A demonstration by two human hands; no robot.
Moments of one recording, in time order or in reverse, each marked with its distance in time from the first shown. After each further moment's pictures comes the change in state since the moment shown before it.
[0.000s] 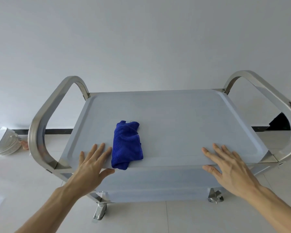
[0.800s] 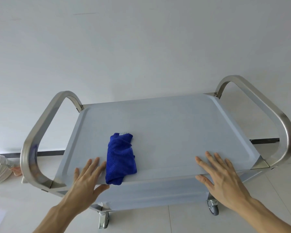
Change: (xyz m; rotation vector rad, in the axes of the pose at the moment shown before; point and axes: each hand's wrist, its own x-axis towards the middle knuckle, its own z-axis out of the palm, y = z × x) left_hand 0.145 -0.026 -0.044 -0.076 -0.039 -0.051; right_hand 0.150 0.003 -0.038 0.107 0.045 -0.002
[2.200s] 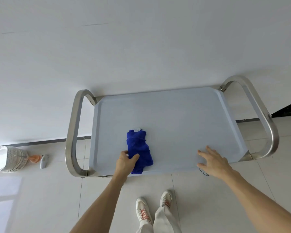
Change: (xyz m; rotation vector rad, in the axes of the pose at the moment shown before) left_hand 0.116 0.032 -0.092 -0.951 -0.286 -0.642; right_hand 0.105 -0.055 -0.072 0.109 -0.519 0.272
